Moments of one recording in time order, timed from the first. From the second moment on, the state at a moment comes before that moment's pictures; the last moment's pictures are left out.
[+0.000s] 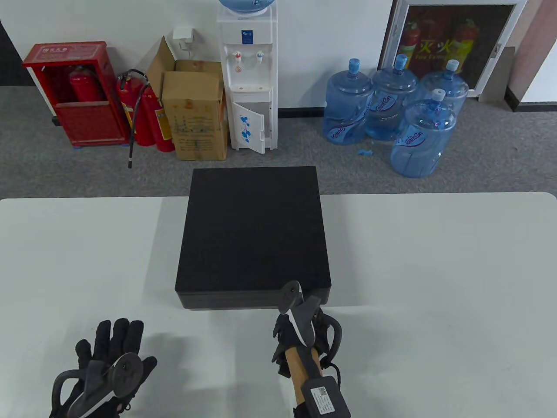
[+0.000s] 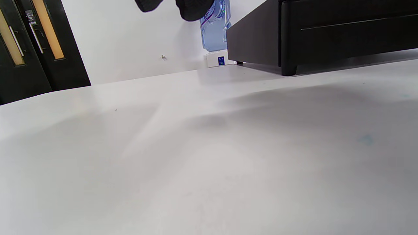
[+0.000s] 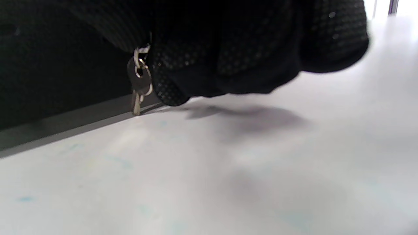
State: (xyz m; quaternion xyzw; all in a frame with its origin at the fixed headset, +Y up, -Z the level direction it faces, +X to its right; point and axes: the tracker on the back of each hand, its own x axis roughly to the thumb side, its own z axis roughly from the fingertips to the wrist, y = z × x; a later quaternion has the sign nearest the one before) left_hand -0.329 -0.735 -0.220 -0.05 -0.01 -0.07 1.00; right_hand 0.039 -0.734 -0.320 -0.21 0.04 0.97 0.13
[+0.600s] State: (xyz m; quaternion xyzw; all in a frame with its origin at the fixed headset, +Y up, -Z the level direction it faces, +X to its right) left_hand -0.328 -0.737 -0.220 -0.05 -0.01 -0.07 1.00; right_hand 0.087 -0.789 -0.333 -0.27 0.25 0.74 0.56
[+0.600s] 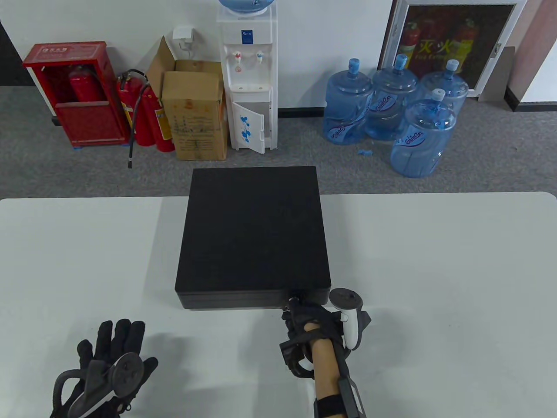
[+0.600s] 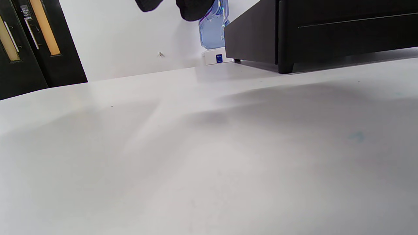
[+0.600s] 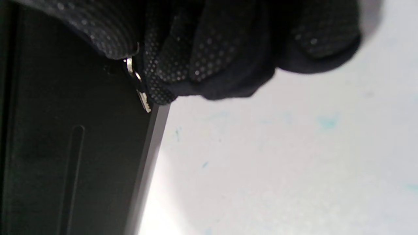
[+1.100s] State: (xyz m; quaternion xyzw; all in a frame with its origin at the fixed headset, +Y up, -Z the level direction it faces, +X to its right) left_hand -0.326 -0.738 -0.221 -0.06 -0.02 -0.06 1.00; right_hand 0.087 -0.804 -0.326 -0.29 0.25 0.66 0.65
